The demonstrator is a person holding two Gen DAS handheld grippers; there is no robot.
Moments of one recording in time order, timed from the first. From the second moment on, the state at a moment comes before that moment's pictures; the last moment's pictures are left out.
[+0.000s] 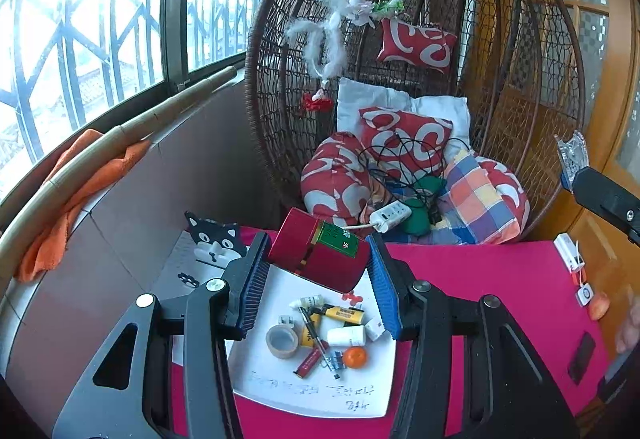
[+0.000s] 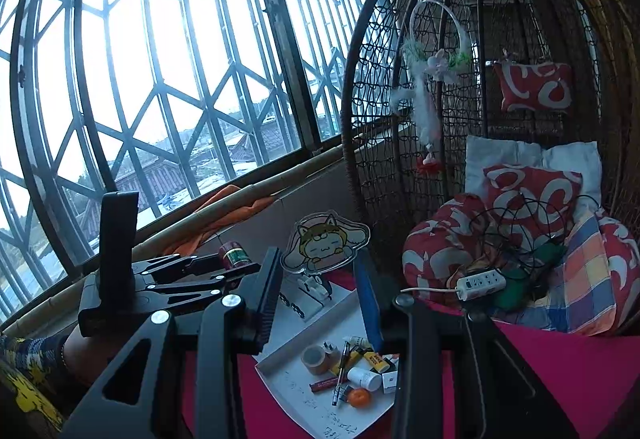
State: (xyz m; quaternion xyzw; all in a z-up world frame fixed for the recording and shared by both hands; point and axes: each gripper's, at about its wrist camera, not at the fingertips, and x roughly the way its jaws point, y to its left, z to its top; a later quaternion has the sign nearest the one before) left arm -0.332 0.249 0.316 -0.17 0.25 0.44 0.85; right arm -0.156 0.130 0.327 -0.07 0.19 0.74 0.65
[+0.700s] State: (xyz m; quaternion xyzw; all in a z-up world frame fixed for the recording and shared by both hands) left arm -0.289 0.349 0.210 -0.21 0.36 0.37 0.83; right arm -0.151 0.246 0.229 -0.14 0.33 0.66 0.67
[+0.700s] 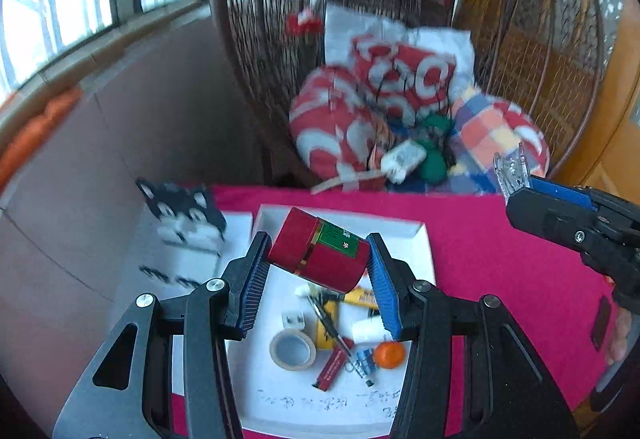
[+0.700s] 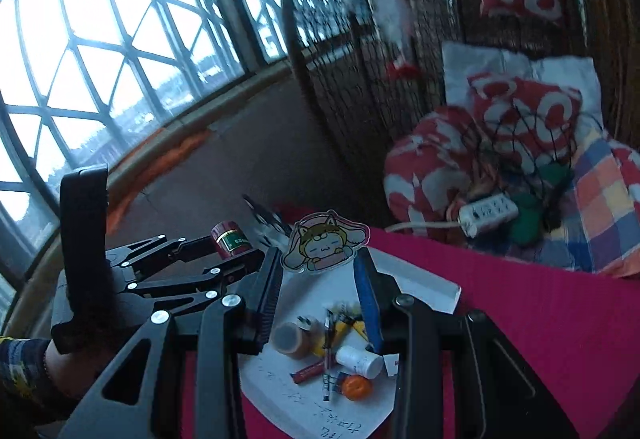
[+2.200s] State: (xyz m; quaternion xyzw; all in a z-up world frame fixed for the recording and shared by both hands) left arm -0.304 0.320 0.191 -0.20 0.40 0.44 0.78; right arm -0.172 0.231 0.175 -0.24 0.32 0.59 0.70
